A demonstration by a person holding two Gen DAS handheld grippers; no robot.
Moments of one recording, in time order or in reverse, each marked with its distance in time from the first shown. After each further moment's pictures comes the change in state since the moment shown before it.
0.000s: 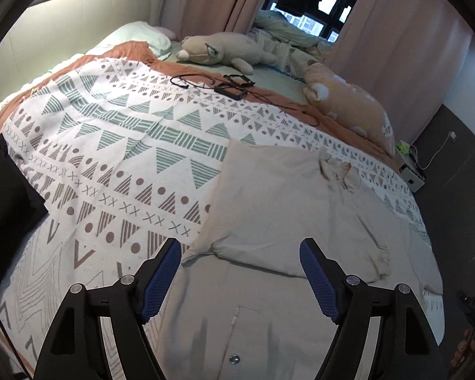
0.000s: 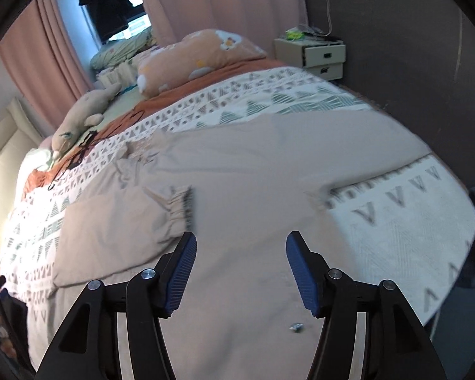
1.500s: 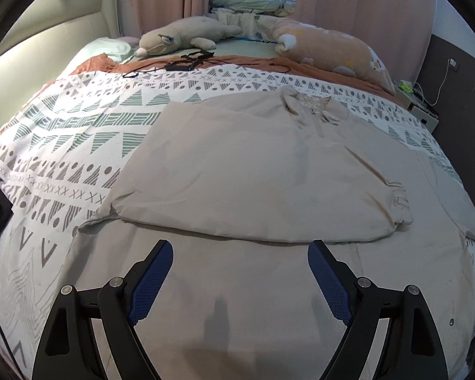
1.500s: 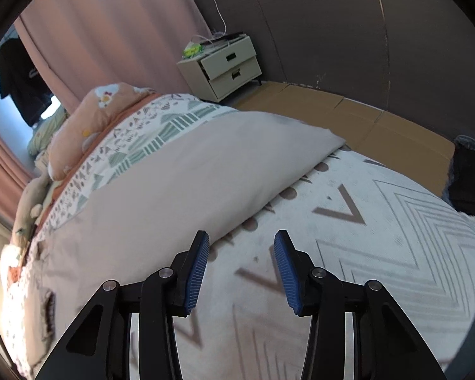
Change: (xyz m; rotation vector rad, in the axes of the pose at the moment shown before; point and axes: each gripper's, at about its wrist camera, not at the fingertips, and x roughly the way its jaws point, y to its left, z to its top) left arm 0.101 -0.130 -0.091 0.217 0.068 0.138; right arm 0.152 -0.352 0.067 0.320 -0.080 -0.047
